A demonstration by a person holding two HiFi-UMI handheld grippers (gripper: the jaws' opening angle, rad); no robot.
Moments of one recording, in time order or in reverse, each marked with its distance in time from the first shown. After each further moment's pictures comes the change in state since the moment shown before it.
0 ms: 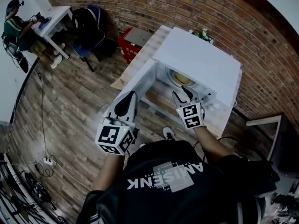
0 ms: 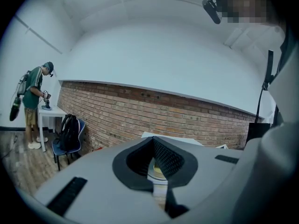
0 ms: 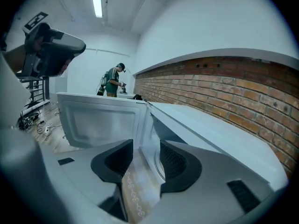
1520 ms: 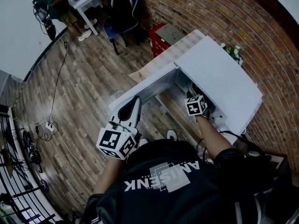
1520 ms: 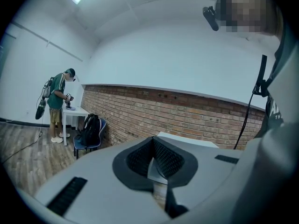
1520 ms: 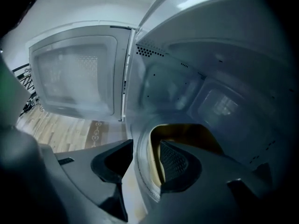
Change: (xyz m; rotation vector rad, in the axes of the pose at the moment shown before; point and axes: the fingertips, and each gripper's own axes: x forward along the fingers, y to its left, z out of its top) left arm -0.018 0.013 -0.010 -0.052 -0.020 0.261; right arm 0.141 -0.046 -0.089 -0.146 0.302 0.055
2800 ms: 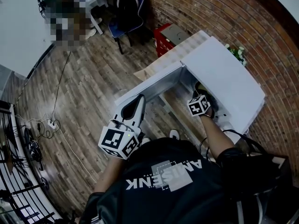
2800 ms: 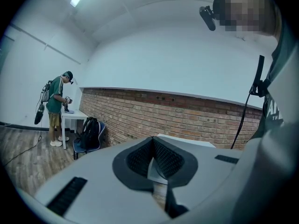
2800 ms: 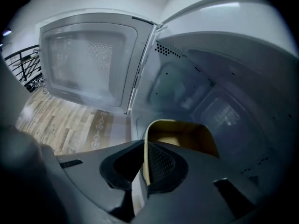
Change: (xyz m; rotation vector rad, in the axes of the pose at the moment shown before) left arm -0.019 -0.001 0.012 0.031 -0.022 -0.017; right arm -0.001 0.013 -0.008 -0.154 0.060 -0.011
